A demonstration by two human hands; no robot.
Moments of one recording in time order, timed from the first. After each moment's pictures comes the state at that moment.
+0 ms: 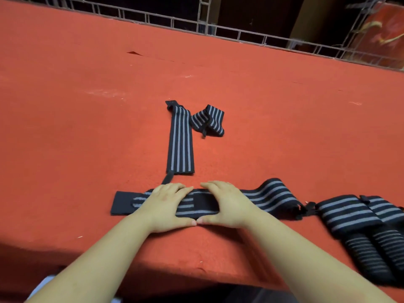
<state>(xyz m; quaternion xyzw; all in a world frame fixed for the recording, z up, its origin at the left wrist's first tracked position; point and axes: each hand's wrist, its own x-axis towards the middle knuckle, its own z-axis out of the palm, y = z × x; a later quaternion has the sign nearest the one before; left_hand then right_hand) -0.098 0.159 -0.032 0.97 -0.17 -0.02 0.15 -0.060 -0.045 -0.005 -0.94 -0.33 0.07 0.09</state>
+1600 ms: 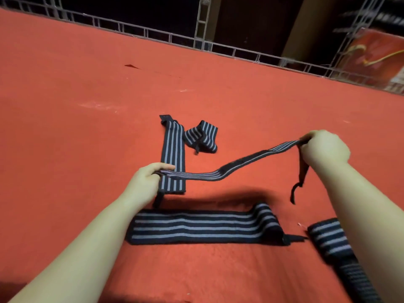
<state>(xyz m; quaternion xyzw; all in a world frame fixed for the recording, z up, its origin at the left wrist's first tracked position) -0.065 0.156 0.050 0.77 0.09 0.09 0.63 0.032 -0.162 0.152 -0.97 0.15 -0.17 0.04</state>
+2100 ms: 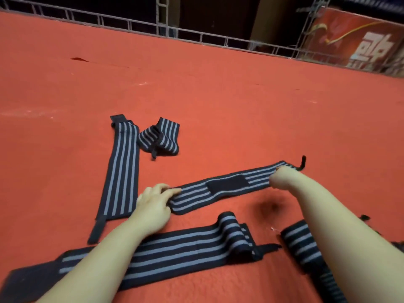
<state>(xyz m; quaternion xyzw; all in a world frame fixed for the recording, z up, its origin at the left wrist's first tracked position) 0.027 0.064 -0.018 0.97 -0.07 -0.01 0.24 0.068 -0.222 0.079 -0.95 0.23 0.08 0.22</state>
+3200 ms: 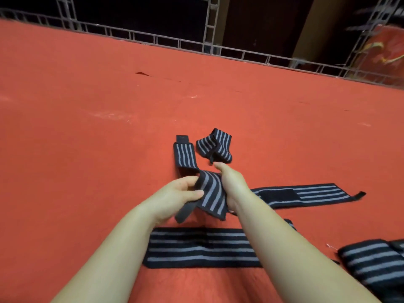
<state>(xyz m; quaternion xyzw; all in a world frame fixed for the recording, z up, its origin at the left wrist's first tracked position) -0.043 0.159 0.058 0.69 -0.04 -0.14 0.71 0.018 0.024 0.073 -0.67 0.15 0.19 0.70</state>
